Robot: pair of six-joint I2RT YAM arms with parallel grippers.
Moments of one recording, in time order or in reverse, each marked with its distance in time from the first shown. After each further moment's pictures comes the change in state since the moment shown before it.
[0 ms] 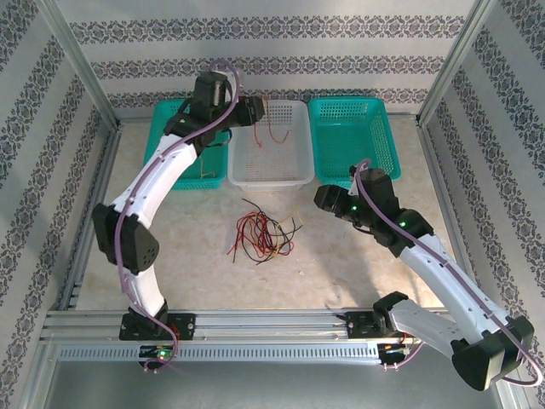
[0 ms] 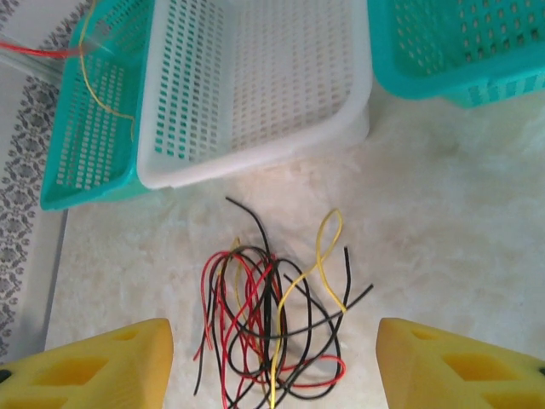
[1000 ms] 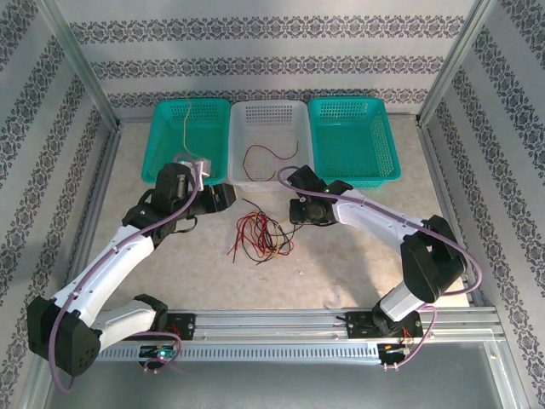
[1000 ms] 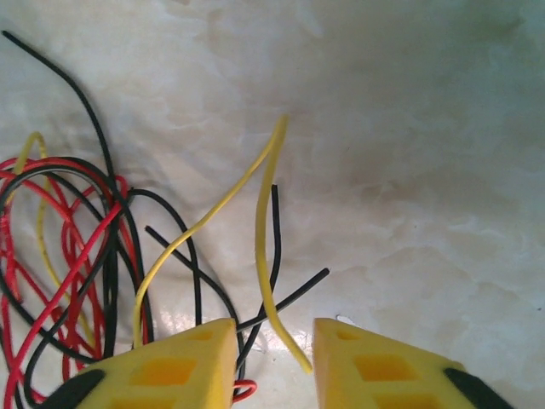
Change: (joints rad) left arm -0.003 -0.762 -1.019 0.098 0.111 -0.144; right arm 0.183 0.626 0.210 -0.112 0.181 -0.140
